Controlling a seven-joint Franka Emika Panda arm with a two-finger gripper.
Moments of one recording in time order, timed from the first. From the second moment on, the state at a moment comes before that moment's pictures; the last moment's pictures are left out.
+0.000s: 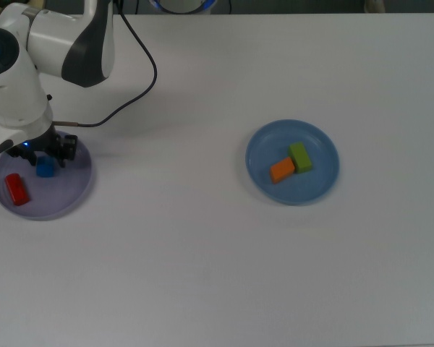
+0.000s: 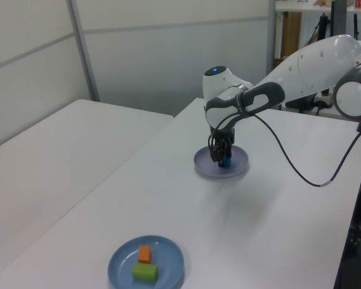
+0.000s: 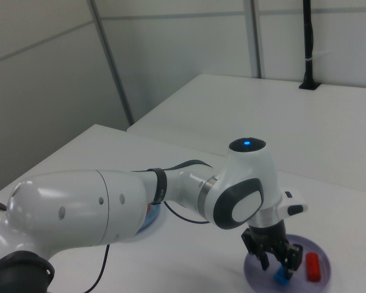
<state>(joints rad) -0.42 0.50 0.10 -1.63 -0.20 2.15 -0.21</state>
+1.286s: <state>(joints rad) 0.01 0.19 0.12 -1.56 -0.19 1.66 0.33</state>
